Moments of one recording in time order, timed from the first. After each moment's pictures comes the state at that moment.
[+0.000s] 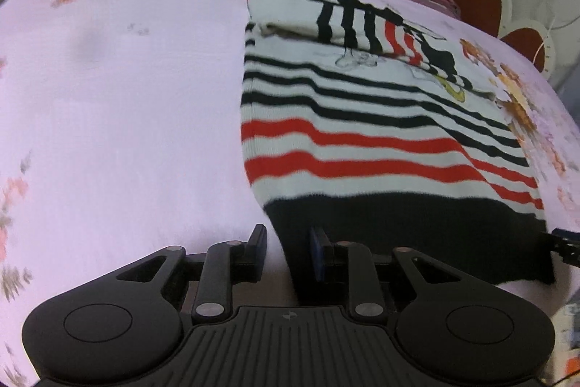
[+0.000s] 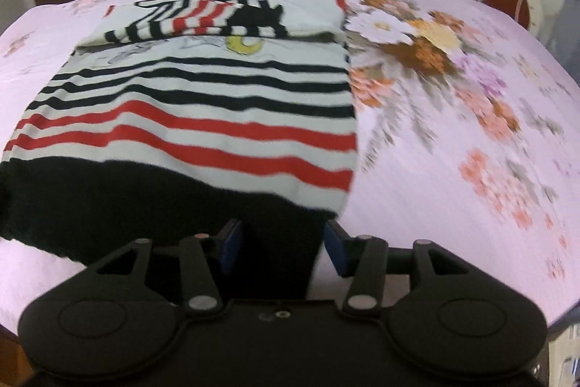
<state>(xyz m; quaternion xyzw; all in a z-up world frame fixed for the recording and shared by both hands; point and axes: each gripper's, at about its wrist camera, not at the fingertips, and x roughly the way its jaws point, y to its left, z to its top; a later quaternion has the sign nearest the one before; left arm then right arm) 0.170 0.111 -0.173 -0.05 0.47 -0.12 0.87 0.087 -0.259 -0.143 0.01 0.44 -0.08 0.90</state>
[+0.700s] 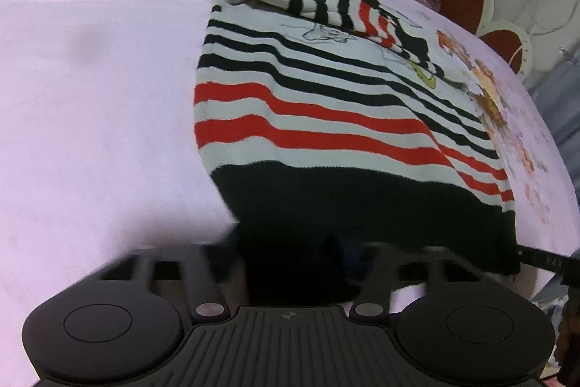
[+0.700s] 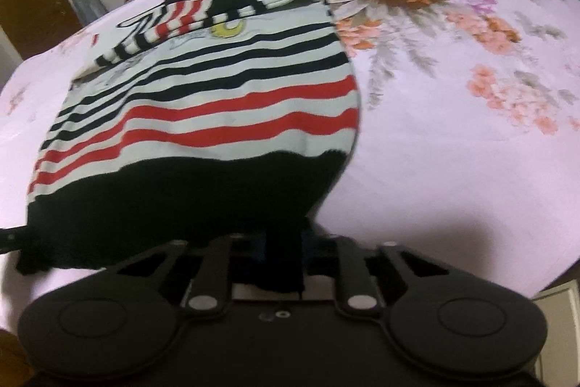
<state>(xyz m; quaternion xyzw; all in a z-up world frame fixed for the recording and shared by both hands) 0.172 0.099 -0.189 -0.10 0.50 -0.17 0.85 0.078 -0.263 -0.156 0.13 0.45 -0.07 0.88</state>
